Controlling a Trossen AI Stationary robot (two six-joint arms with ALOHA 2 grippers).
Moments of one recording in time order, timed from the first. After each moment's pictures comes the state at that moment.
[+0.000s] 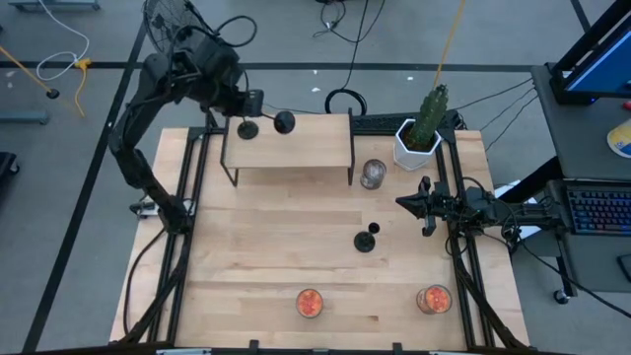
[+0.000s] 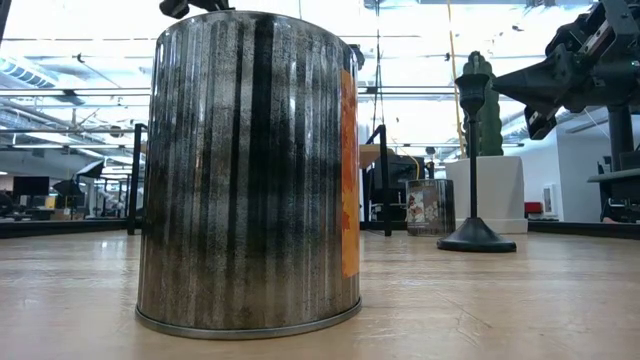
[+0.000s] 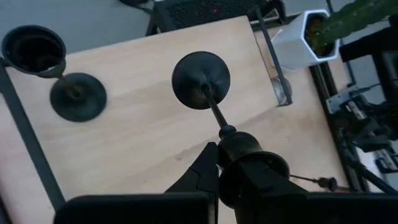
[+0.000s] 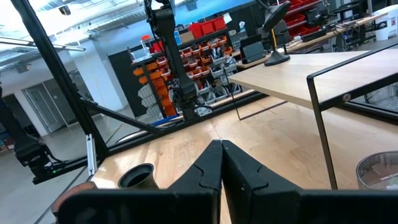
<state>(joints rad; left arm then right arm) 0.63 1.64 2.28 -1.57 0.11 -0.67 0.01 0.01 0.02 0.07 0.13 0.35</state>
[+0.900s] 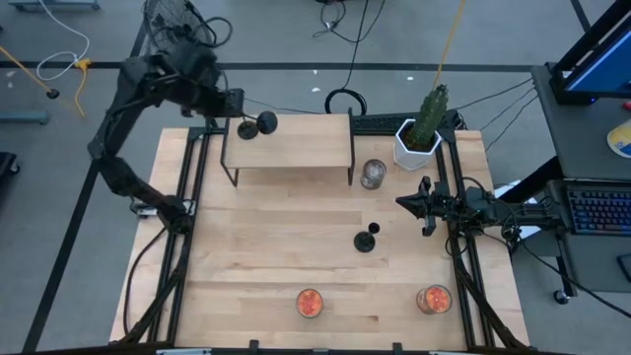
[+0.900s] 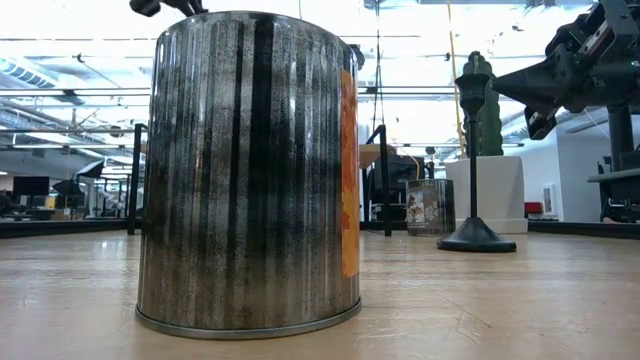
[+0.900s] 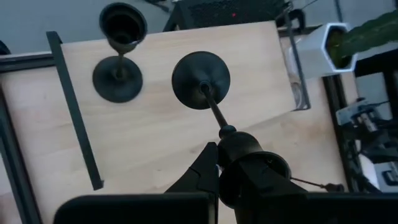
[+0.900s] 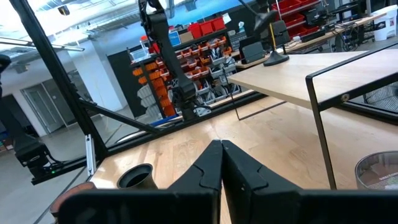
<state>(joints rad) 0.73 1.49 2.12 -1.57 0.12 -0.69 0.01 0.01 0.02 0.07 0.13 0.35</state>
